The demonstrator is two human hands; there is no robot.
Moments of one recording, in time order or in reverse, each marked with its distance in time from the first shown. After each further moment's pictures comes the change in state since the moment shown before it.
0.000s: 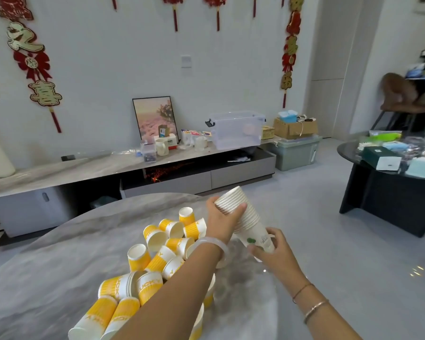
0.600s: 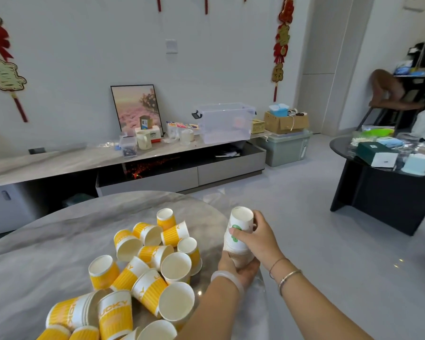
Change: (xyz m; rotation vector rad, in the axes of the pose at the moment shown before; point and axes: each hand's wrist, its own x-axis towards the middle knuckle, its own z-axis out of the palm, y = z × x) left_hand 0.019 -0.099 0.068 -1.086 0.080 -0.919; right_hand 0.107 0.032 0.006 -0.148 0.045 -0.057
